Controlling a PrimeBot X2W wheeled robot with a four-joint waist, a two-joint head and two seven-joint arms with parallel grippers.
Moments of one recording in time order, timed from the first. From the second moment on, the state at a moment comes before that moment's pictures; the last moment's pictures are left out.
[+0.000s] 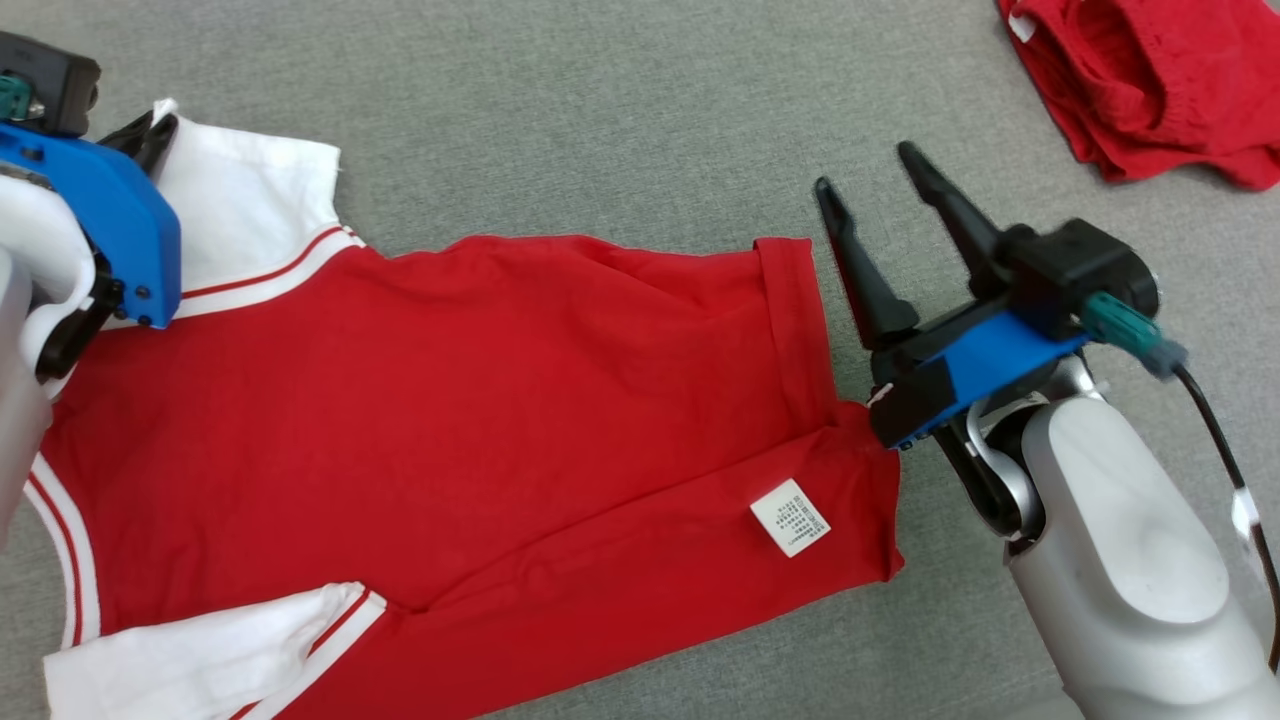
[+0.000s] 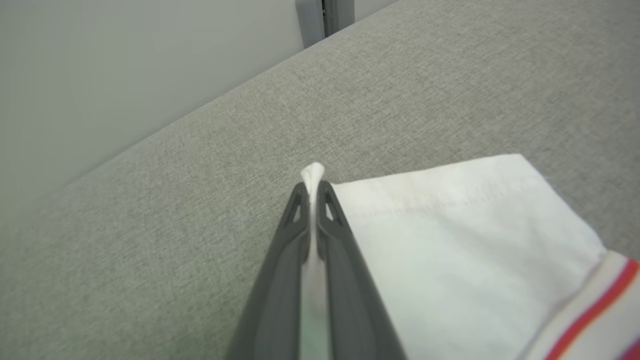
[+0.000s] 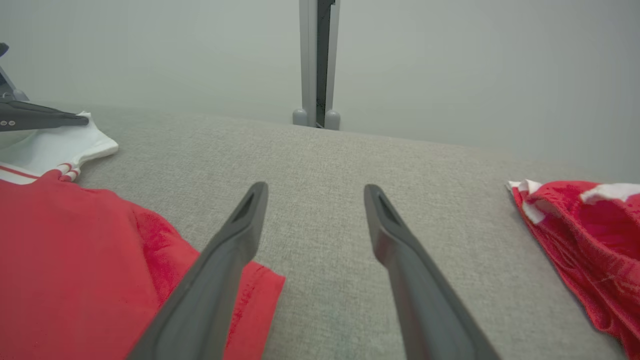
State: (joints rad) left arm -1.18 0.55 -0.88 0.90 -0.69 -0.13 0.13; right arm -0.60 -0.18 0.29 0.24 0.21 0.13 -0.06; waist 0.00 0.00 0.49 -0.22
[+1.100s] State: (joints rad) left arm -1.25 0.48 -1.04 0.97 -0.82 -0.13 -0.10; right arm -0.65 -0.24 0.33 0.43 0.35 0.13 0.03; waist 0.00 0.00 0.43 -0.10
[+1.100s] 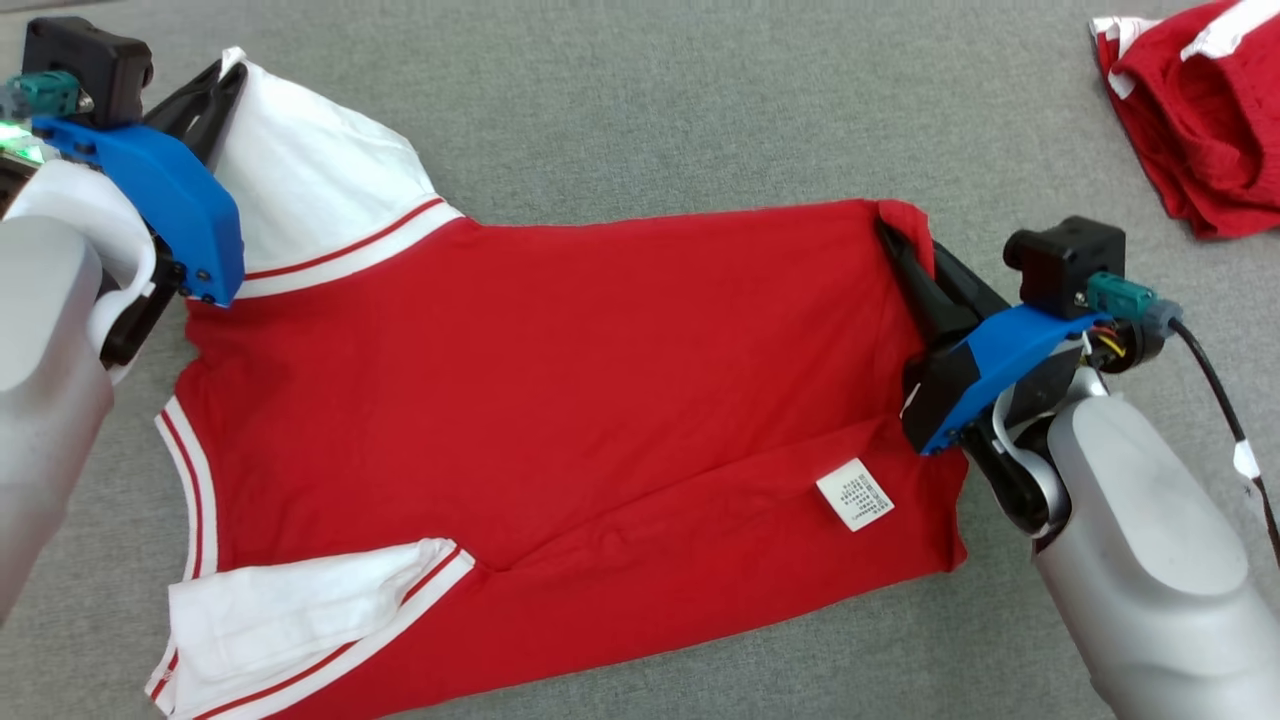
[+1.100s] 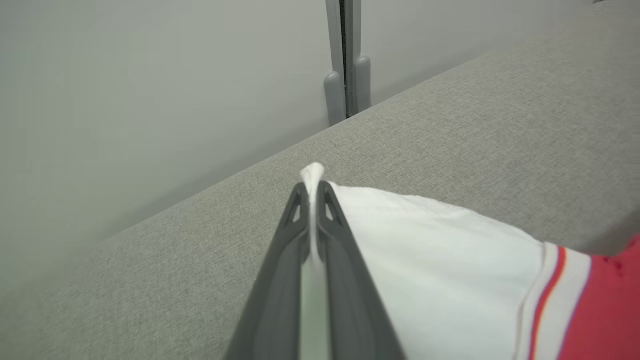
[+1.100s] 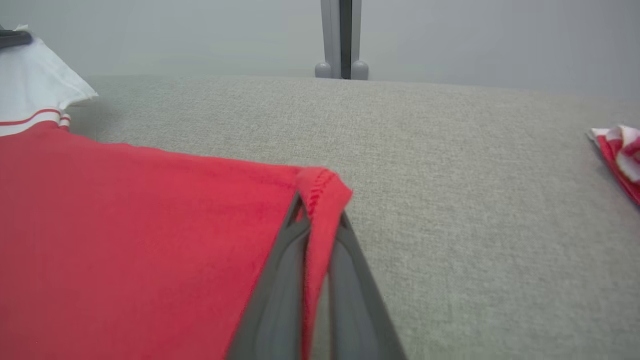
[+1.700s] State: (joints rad) left arm -1.00 0.54 -1.04 0.67 -0.85 -0.07 -0.25; right arm -0.48 -0.25 0.26 0.47 0.33 0.13 -0.07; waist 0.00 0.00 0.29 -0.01
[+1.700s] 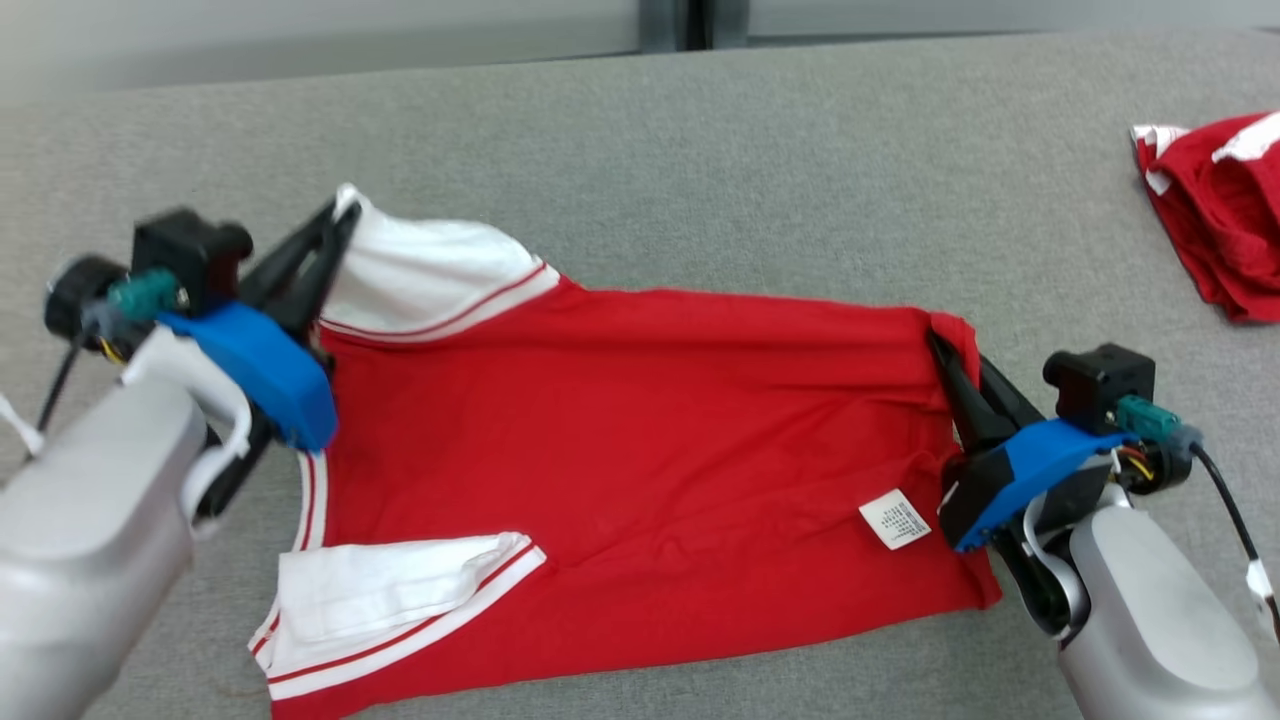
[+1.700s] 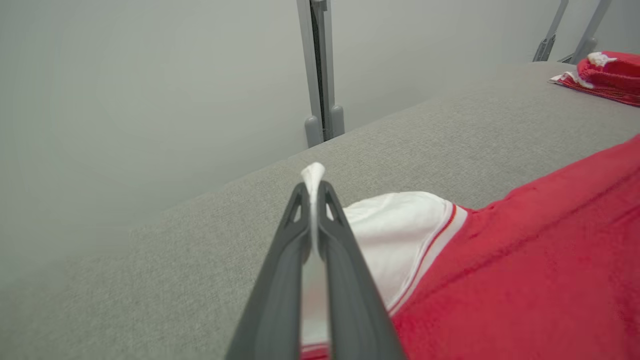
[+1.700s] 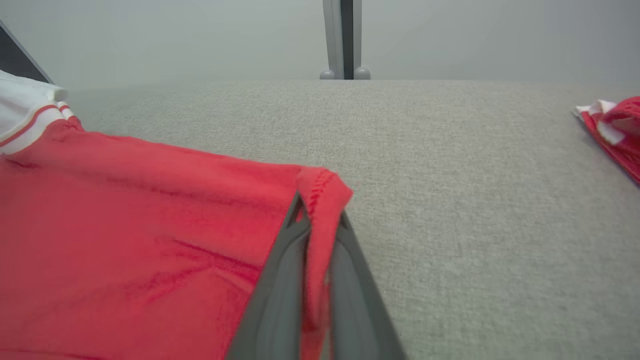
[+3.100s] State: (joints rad) left arm -0.19 0.40 -0.40 0.05 -0.54 0.27 -0.26; right arm -0.20 -0.16 0.10 0.32 0.30 0.13 -0.22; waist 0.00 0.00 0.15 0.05
